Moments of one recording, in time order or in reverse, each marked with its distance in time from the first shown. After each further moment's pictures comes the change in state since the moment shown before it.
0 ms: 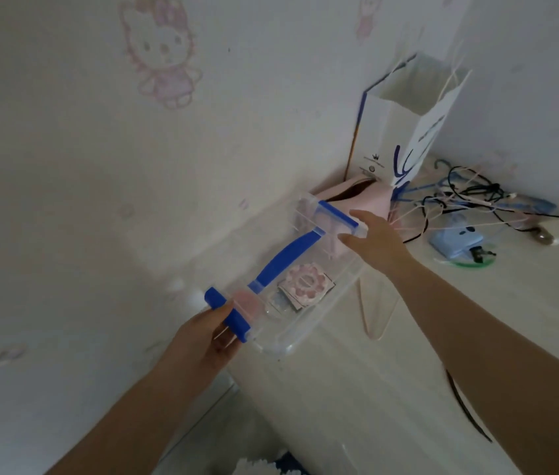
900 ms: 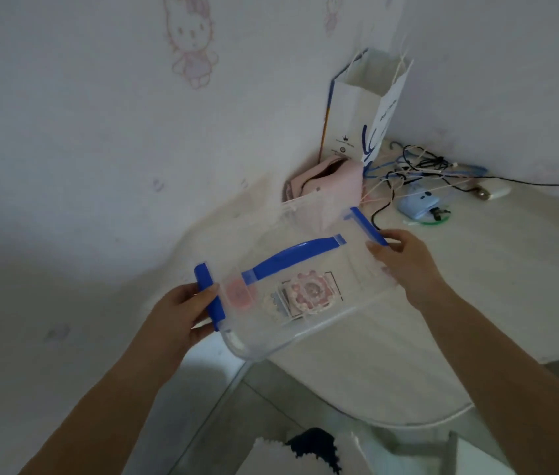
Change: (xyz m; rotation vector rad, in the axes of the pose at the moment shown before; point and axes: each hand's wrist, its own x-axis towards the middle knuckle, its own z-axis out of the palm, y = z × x) left_hand -0.043 0.033 -0.065 0.471 -0.160 0.276; right_hand -0.130 0.007 0.019 0.500 0.305 0.355
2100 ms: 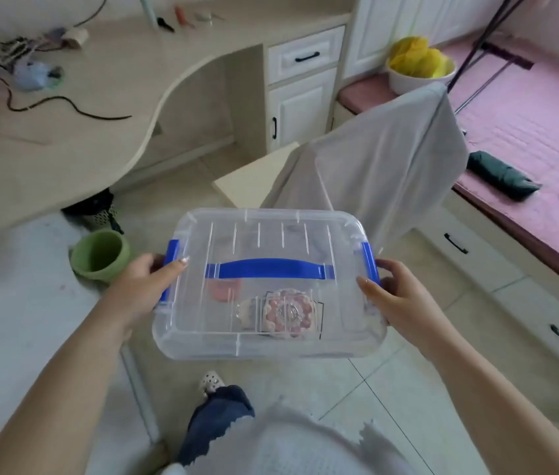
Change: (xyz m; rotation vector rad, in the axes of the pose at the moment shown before) left_hand -0.350 -0.189 -0.050 0.909 -0.978 0.183; right_hand -0.798 0.221 0.010 0.238 0.776 0.532
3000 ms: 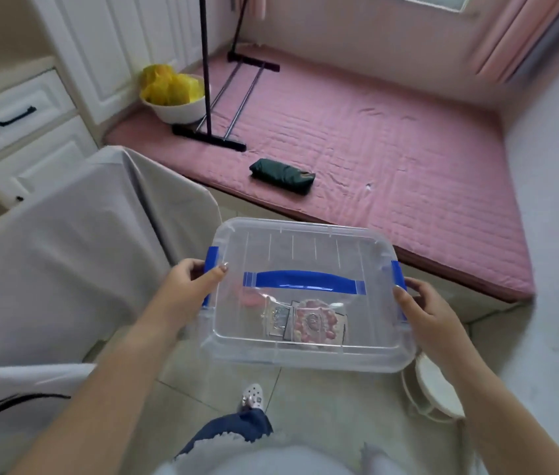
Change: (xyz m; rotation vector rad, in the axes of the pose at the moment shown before) left_hand 0.032 0.222 0.472 0.116 -0.575 0.263; right_hand 0.001 0.173 -0.370 0.117 0.699 0.246
